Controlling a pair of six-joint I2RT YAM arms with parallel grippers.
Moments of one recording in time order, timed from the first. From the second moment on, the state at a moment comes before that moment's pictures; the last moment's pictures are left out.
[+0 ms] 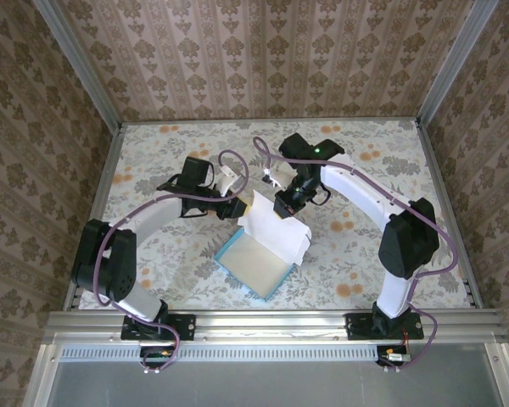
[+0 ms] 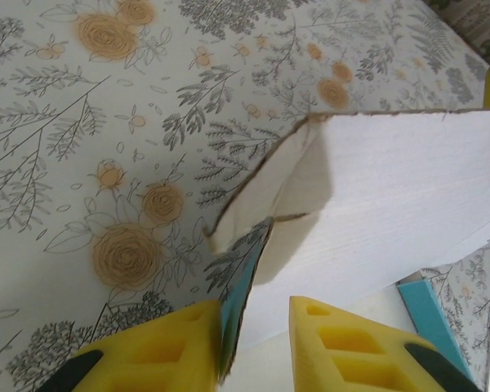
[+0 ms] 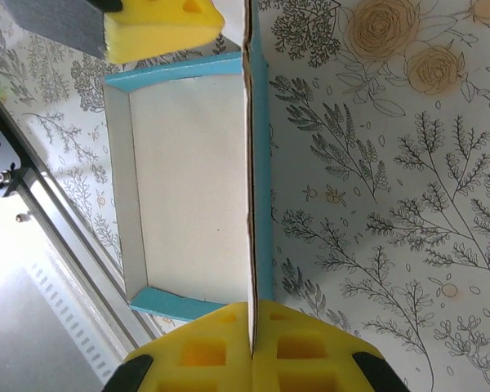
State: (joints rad) left arm -0.43 1.56 0.97 -0.33 0.75 0.21; right arm 0.55 1.80 1.64 -1.21 -0.41 -0.16
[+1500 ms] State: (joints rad) left arm -0.49 1.40 0.88 -0.35 0.46 0.10; right arm 0.45 1.35 1.20 -0.87 -0.27 0.10
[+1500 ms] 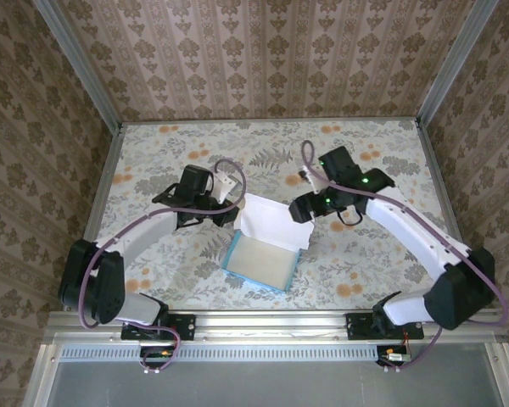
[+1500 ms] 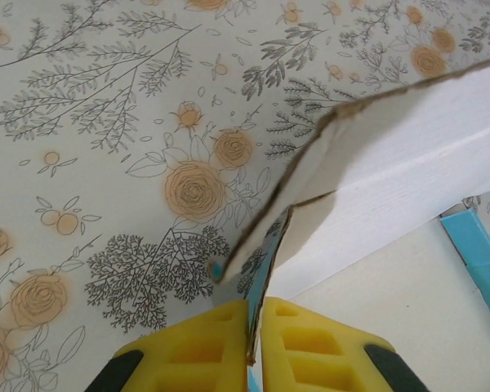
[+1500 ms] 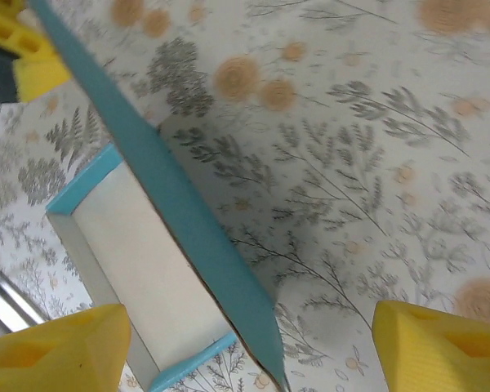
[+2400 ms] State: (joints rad) left arm -0.49 1.31 0.78 -0.30 0.37 -0.04; right arm 0.44 1.27 0.97 -0.59 -0.23 0.27
